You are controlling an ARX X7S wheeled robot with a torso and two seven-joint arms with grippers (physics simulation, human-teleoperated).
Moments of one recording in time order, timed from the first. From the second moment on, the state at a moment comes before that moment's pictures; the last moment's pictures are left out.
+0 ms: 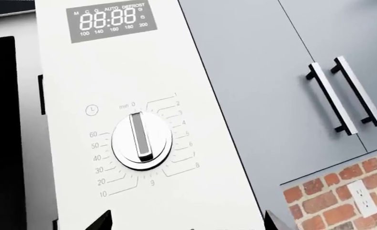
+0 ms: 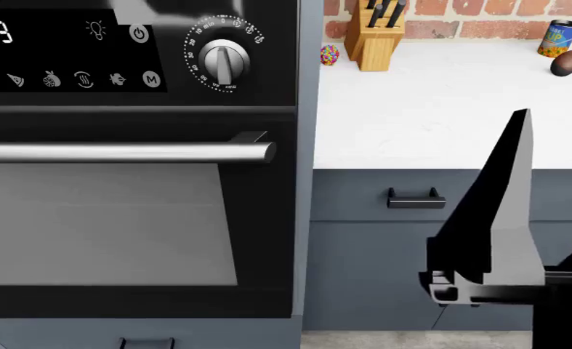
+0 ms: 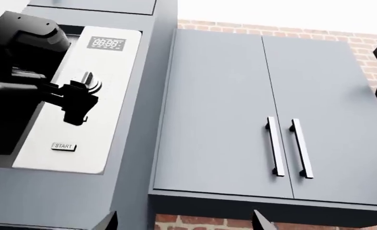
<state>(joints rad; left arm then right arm) -1.91 -0.35 0.83 -0.15 -0.92 -0.61 -0.44 0.29 0.92 -0.50 -1.05 0.24 0.06 0.97</state>
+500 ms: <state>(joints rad) -1.88 -0.47 0.78 -0.11 -0.93 -0.61 -0.47 0.54 1.10 -0.80 -1.04 0.29 0.03 1.20</state>
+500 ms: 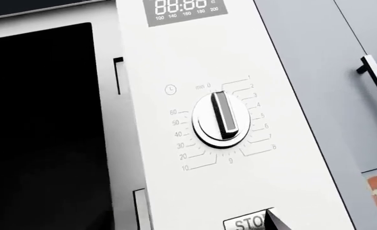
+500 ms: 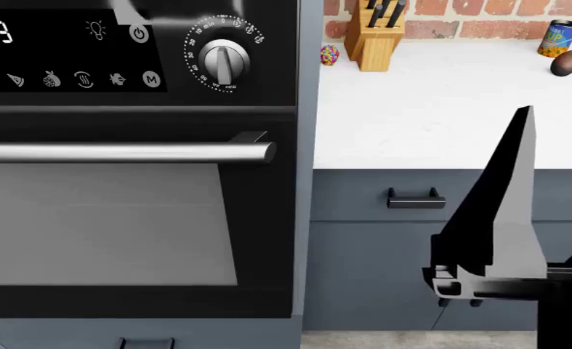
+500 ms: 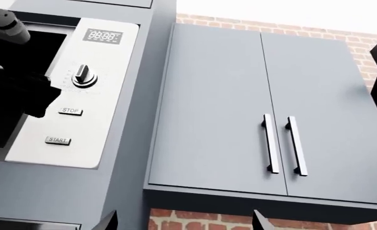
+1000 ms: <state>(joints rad) -1.82 -0.70 0.65 0.29 -1.19 -0.73 -0.65 0.60 1.14 -0.90 -1.03 0.28 -0.01 1.26</state>
